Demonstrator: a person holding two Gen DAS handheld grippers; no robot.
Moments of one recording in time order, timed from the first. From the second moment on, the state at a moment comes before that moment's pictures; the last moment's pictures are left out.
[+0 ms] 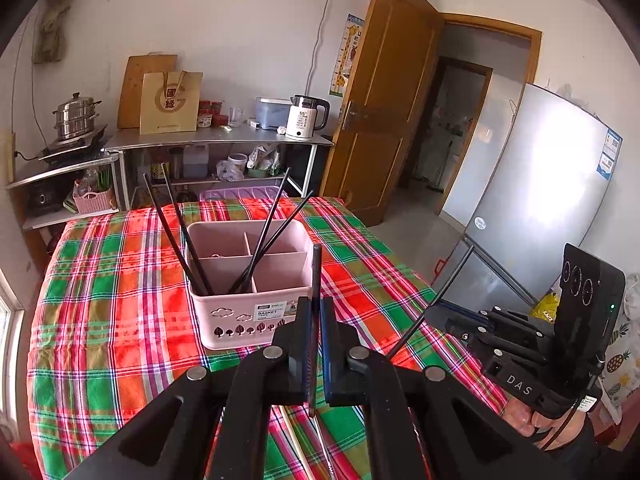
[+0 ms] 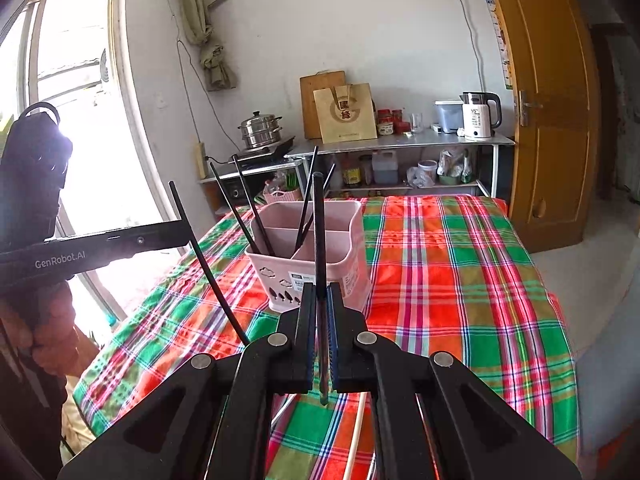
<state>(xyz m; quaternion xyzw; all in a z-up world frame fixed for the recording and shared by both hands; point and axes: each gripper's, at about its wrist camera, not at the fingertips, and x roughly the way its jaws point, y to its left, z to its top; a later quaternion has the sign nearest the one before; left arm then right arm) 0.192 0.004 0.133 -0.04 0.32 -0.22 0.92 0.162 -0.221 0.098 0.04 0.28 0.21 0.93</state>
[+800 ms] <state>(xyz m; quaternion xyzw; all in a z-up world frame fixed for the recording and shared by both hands) 0.232 0.045 0.226 -0.03 0.27 -0.17 0.95 0.212 -0.180 0.164 0.03 0.22 0.25 0.94</state>
